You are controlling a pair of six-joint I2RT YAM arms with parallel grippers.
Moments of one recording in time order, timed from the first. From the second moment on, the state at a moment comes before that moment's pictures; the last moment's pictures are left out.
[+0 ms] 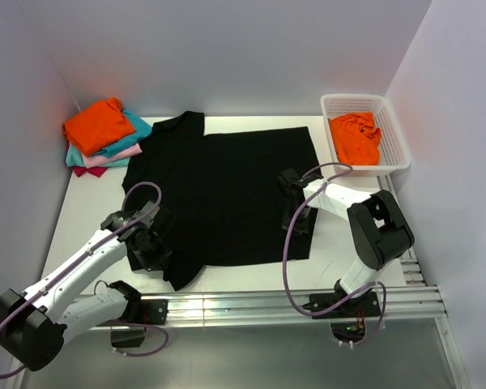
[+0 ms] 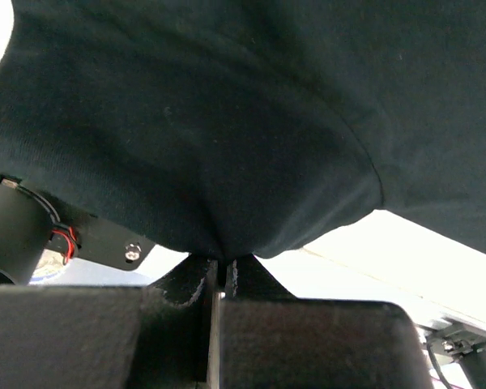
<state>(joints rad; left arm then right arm) -0.58 0.99 0.74 -1.17 -0.08 -1.19 0.47 1.65 0.95 -0.81 0.03 0.80</state>
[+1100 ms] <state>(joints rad) -0.46 1.00 0.73 -1.16 -0.08 -1.07 0.41 1.48 0.86 -0.89 0.10 0.82</state>
